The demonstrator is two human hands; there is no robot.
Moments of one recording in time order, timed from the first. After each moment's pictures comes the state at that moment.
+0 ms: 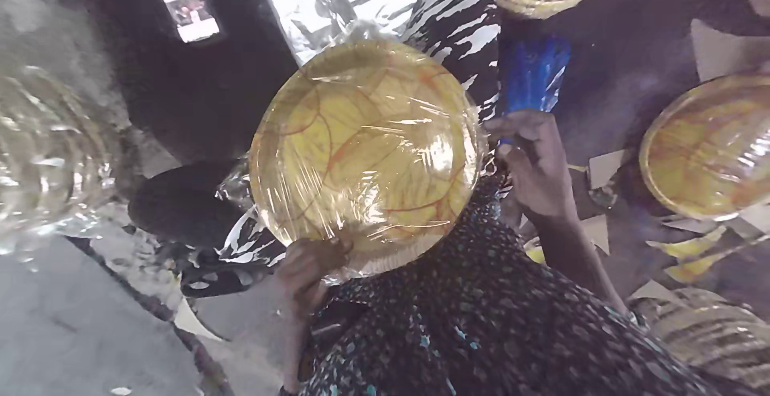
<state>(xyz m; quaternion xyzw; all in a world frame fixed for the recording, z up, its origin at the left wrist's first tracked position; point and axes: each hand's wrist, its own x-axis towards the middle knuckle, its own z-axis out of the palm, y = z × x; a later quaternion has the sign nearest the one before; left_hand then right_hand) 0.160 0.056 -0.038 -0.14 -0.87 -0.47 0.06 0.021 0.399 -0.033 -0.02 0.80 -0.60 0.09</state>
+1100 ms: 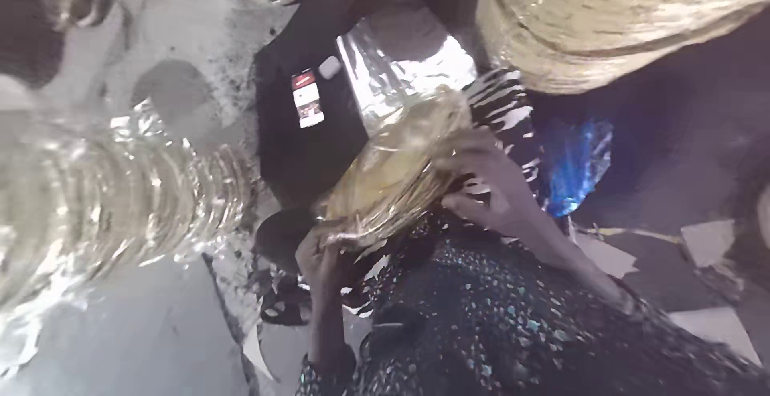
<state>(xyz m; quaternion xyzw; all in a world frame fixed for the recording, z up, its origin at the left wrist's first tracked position) 0.064 0.046 -0.007 0.06 -0.80 -0.57 0.17 -0.060 0.305 -0.009 -0.33 0.73 -0.59 -0.10</state>
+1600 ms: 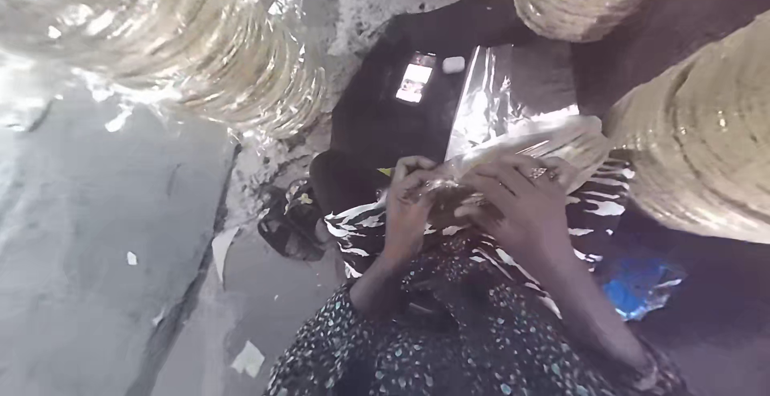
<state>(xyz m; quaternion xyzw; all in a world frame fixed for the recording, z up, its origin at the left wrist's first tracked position) 0.033 0.091 0.025 0.22 -0.62 -0.70 0.26 -0.067 0.224 0.036 -0.49 0.79 -0.36 -0.12</state>
